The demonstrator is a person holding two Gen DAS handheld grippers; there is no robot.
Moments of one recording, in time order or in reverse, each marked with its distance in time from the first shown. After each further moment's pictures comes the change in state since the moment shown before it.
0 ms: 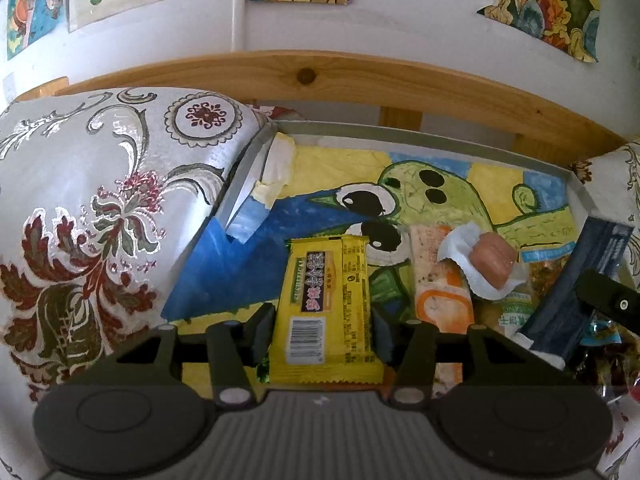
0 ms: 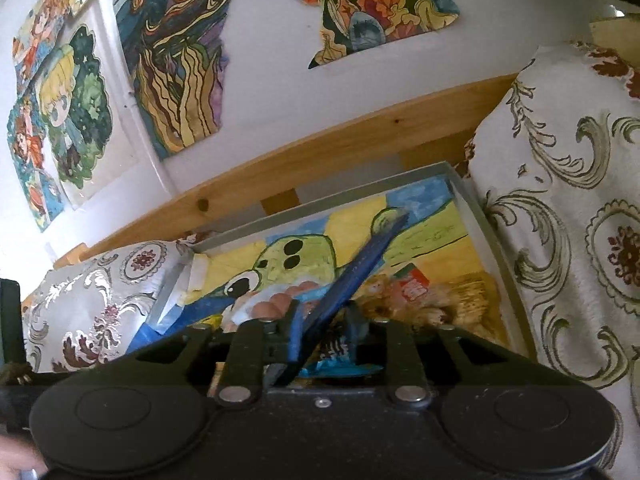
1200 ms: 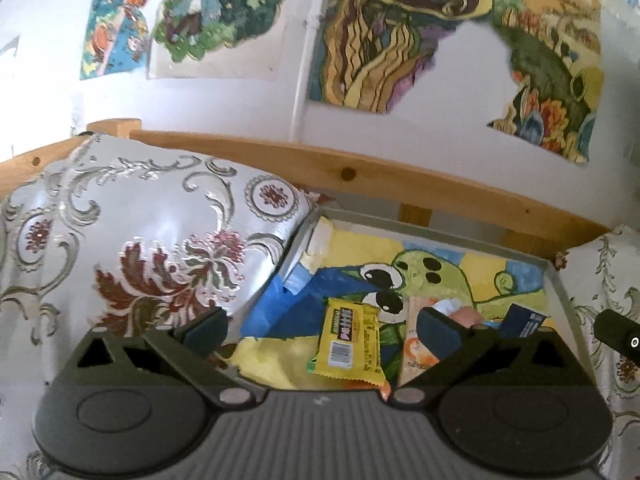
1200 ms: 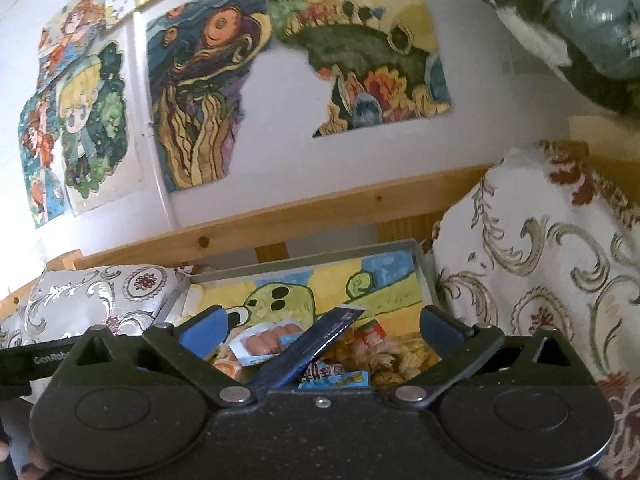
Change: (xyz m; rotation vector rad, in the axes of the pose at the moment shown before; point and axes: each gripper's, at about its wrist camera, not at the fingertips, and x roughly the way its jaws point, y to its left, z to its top) left arm -0.098 0.018 -0.011 -0.138 -0.236 0.037; right arm -0.074 0.018 0.013 -0.140 -0.145 -0.077
